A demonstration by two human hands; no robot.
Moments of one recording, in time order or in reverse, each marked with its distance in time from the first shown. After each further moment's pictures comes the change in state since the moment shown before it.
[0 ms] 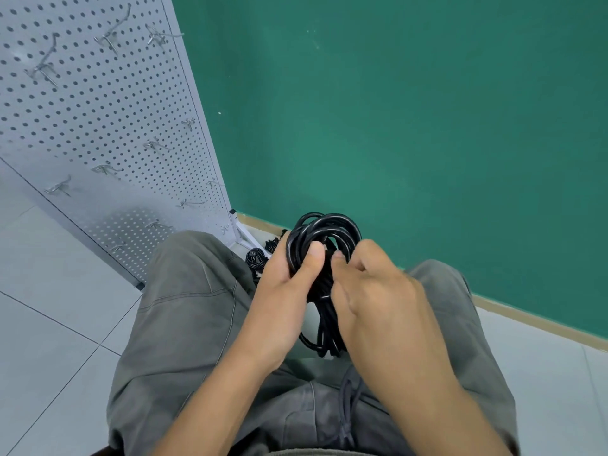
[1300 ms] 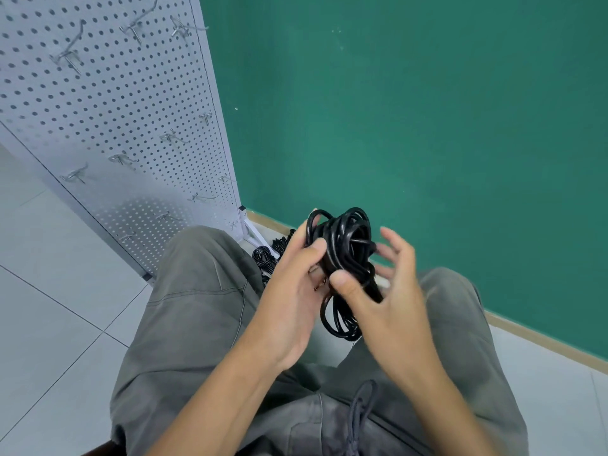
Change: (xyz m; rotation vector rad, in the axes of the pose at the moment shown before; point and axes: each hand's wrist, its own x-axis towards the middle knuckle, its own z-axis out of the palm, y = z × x) left_hand 0.005 0.009 0.000 -0.326 -0.059 -0.092; right_hand 0.002 0.030 0.039 0.846 -0.127 0.513
